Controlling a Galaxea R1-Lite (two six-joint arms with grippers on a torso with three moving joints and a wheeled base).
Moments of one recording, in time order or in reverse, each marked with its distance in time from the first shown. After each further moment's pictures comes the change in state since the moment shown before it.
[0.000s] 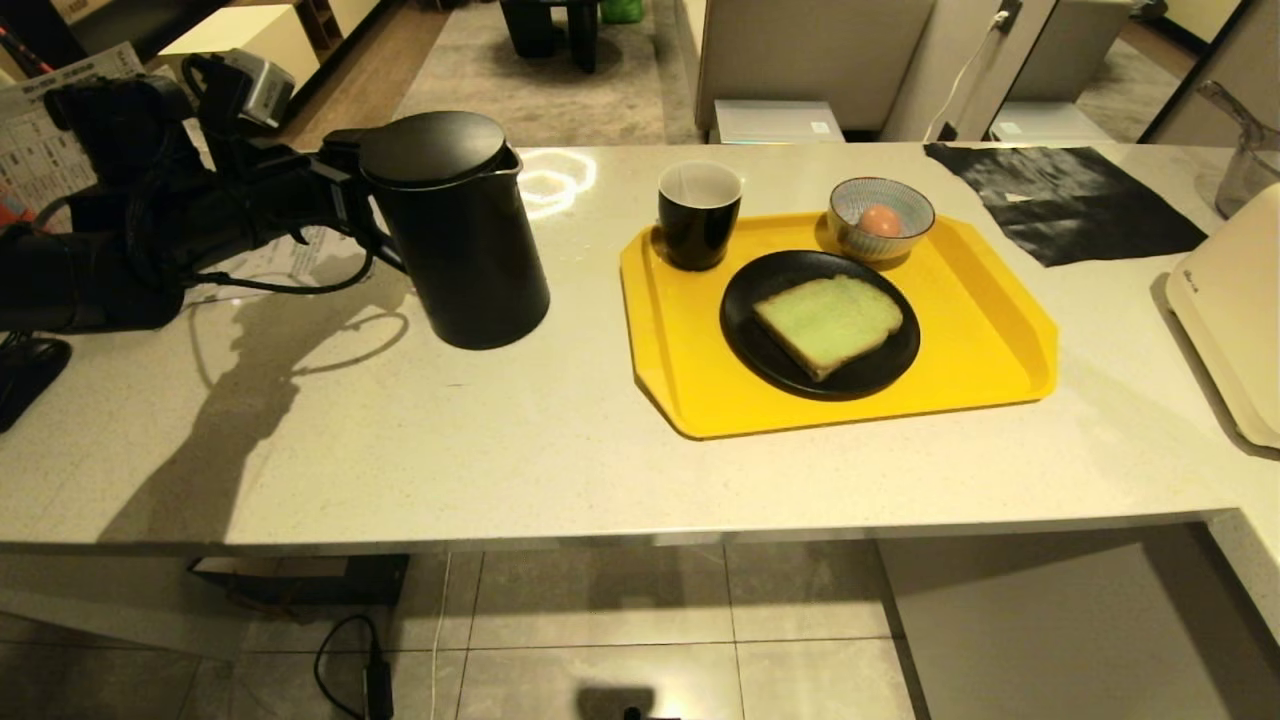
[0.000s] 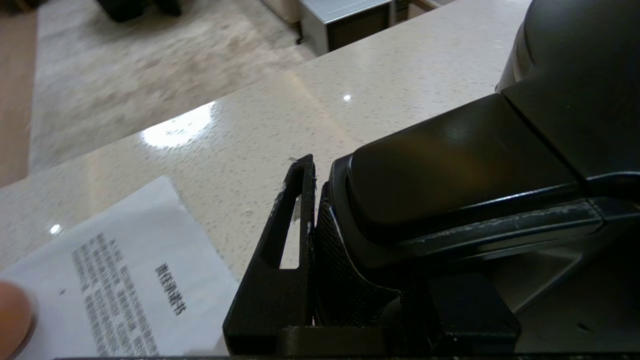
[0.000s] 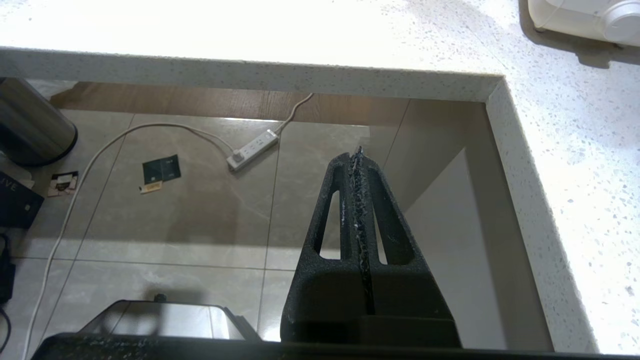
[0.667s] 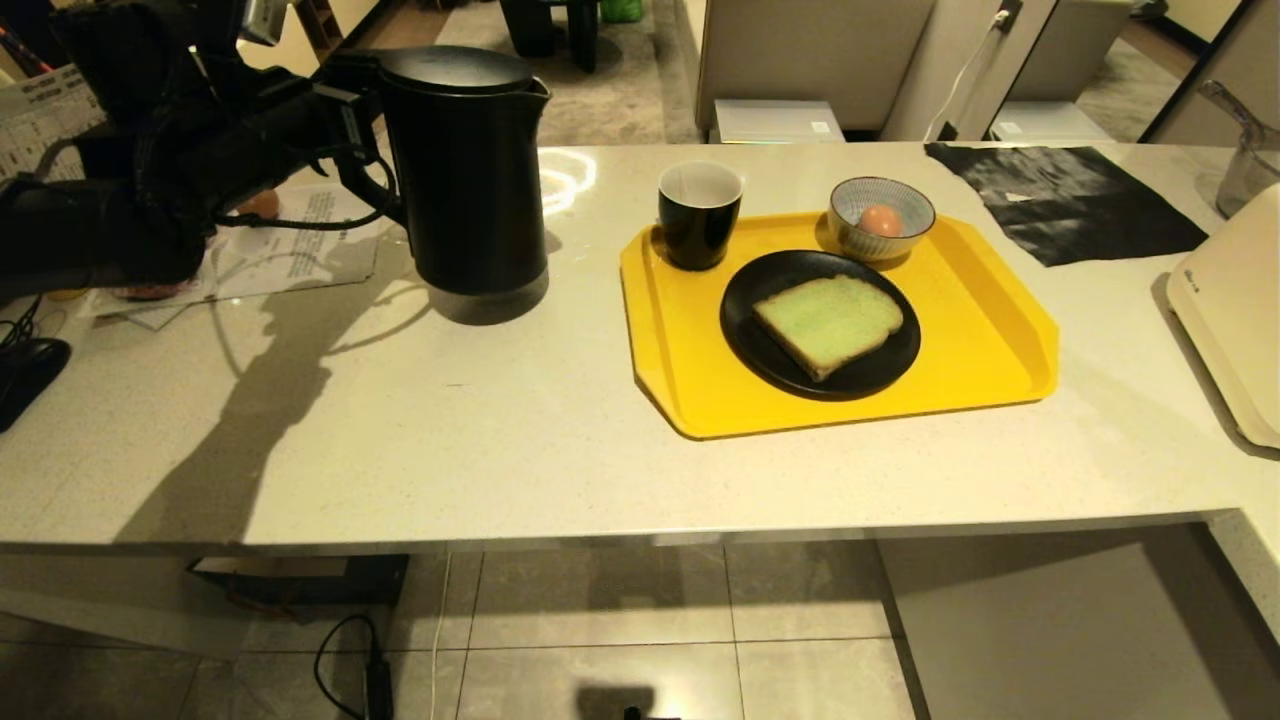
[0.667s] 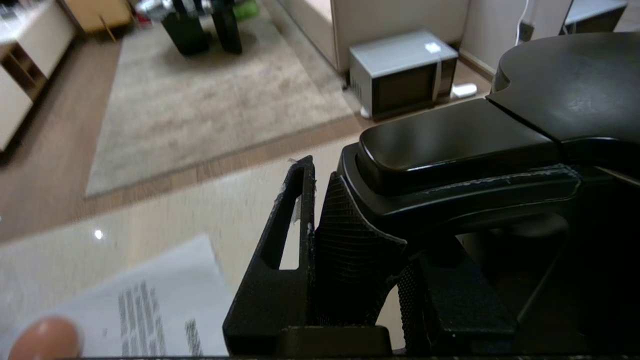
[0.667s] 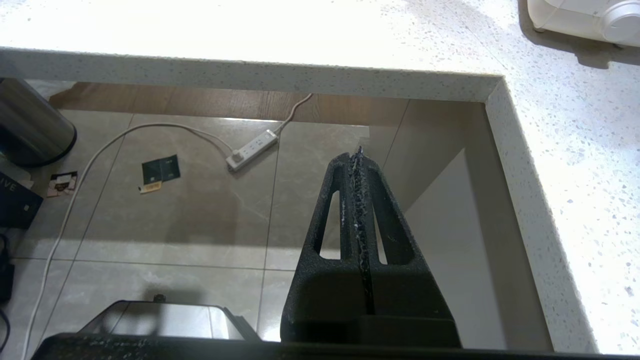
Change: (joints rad) left arm -0.102 0.009 -0.181 0.010 0.209 -0.059; right arm 0.000 0.000 0.000 0.000 0.000 0.000
